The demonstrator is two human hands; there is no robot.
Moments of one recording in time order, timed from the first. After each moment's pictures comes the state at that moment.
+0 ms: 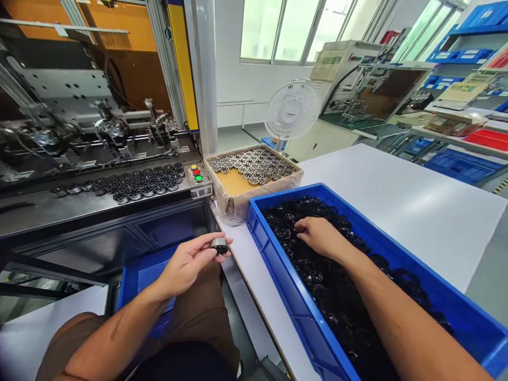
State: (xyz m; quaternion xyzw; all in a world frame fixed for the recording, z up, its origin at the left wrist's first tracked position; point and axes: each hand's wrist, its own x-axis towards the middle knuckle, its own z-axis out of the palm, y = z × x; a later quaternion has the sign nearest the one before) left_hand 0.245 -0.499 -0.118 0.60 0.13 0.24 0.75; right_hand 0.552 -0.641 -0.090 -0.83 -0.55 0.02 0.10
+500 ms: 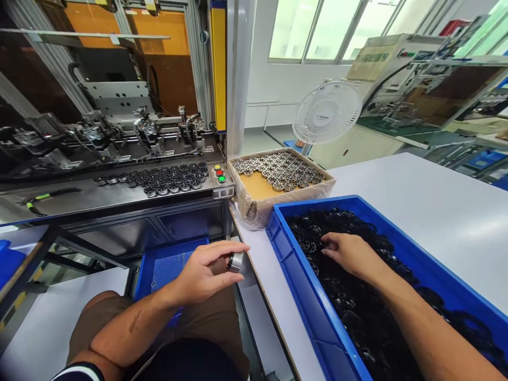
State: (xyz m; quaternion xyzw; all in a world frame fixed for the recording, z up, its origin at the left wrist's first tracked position) left_hand 0.230 -0.500 -0.106 0.79 0.10 0.31 0.52; right_hand 0.587 -0.642 -0.119 -0.73 -0.66 -0.03 0.18
